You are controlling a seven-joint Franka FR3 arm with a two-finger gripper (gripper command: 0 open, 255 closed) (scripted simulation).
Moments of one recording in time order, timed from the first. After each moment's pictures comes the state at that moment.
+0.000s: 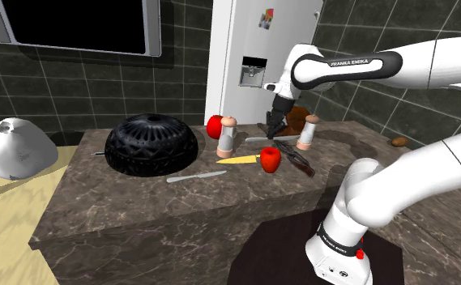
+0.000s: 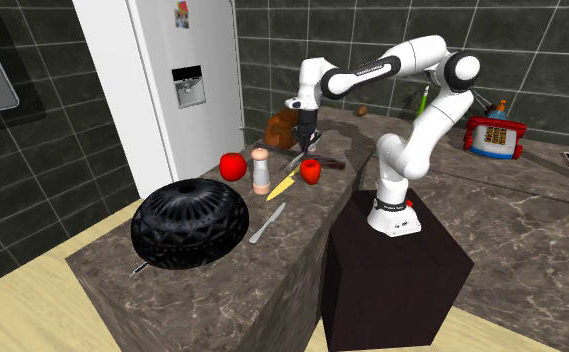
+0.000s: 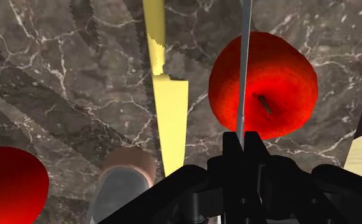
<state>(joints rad) 0.09 -0.66 -0.39 -2.53 -0.09 1.94 -1.17</state>
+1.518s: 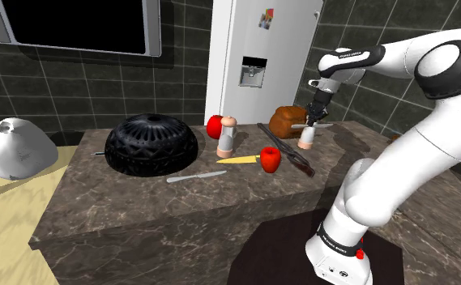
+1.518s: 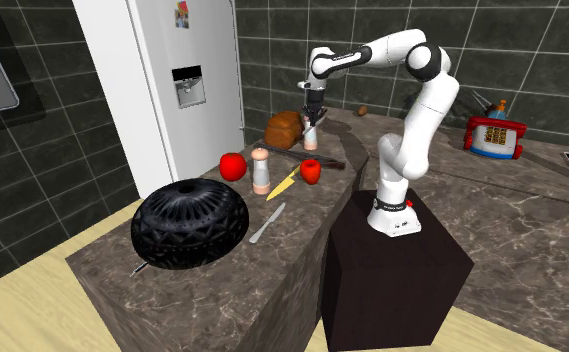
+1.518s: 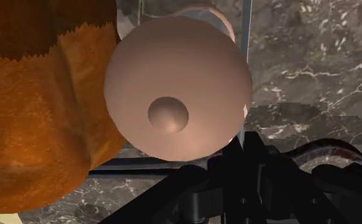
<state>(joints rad) 0.05 -0.35 -0.97 -2.13 -0.15 1.86 -1.80</state>
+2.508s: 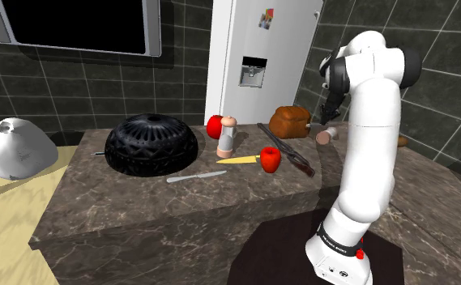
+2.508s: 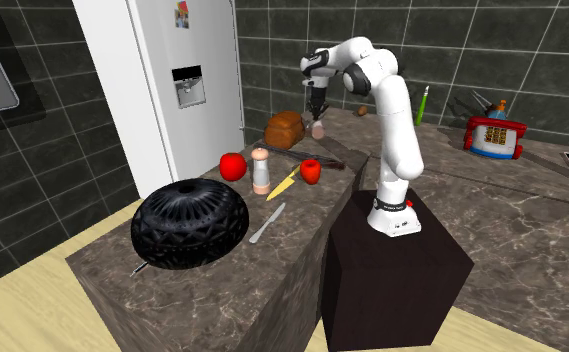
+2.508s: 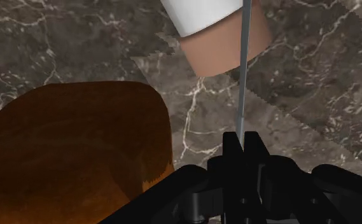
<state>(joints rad) -0.14 0.35 -1.20 -1.77 0.43 1.76 -2.42</state>
